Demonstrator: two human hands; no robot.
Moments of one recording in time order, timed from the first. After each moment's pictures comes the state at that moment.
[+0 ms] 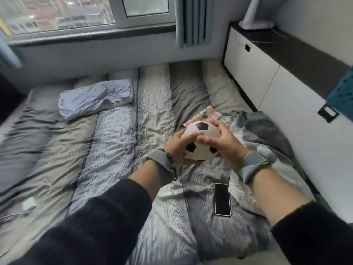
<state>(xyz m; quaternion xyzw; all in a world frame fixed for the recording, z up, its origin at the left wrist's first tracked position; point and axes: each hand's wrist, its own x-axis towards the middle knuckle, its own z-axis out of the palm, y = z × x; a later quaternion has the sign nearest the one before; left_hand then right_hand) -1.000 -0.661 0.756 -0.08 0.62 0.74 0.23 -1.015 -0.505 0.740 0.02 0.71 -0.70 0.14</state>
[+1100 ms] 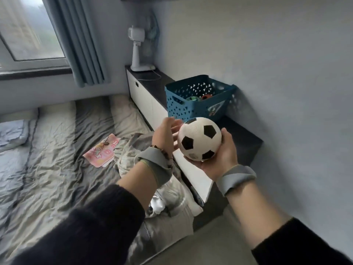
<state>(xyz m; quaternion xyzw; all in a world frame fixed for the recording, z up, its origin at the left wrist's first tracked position) -0.870 -0.179 0.859 -0.02 0.56 0.81 0.18 -0.809 -0.049 0.828 0.20 0.34 -0.92 -0.02</state>
